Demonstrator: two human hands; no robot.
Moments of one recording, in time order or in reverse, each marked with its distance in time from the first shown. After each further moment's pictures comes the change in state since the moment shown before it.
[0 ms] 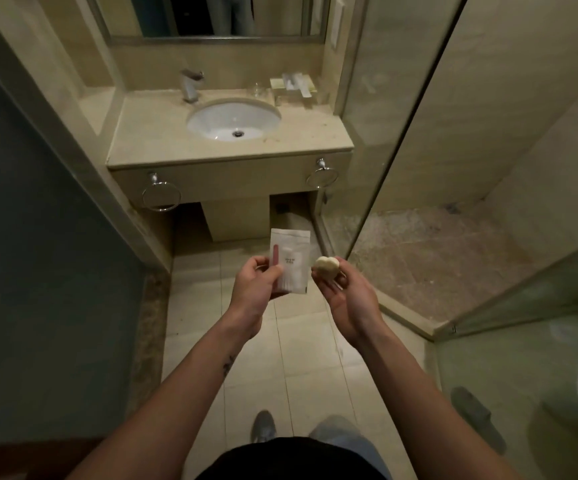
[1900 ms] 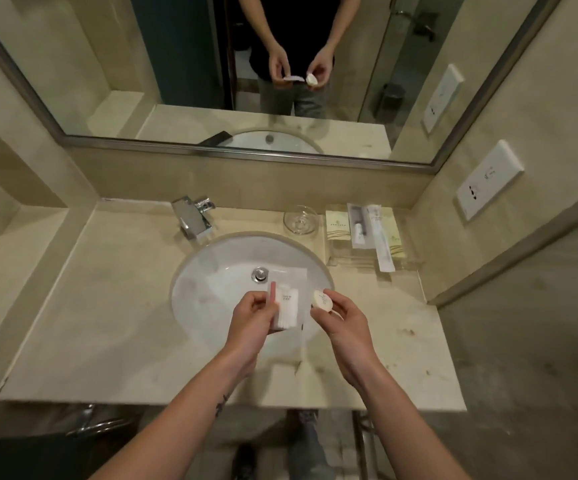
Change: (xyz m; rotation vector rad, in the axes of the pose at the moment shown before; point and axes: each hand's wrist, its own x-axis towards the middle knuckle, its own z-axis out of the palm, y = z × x) left_hand 0.789 0.310 0.017 -0.051 0.223 -0.109; right_hand 0.746 -0.146 0.428 -0.725 -0.116 -0.039
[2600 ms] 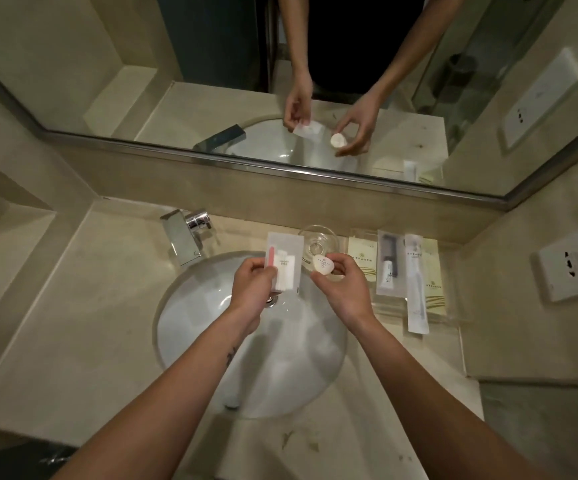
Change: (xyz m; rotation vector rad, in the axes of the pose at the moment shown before) left_hand 0.191 0.065 0.059 -0.038 0.241 -0.056; right_hand 0.238 -0.050 0.029 -0.411 -0.095 -0.182
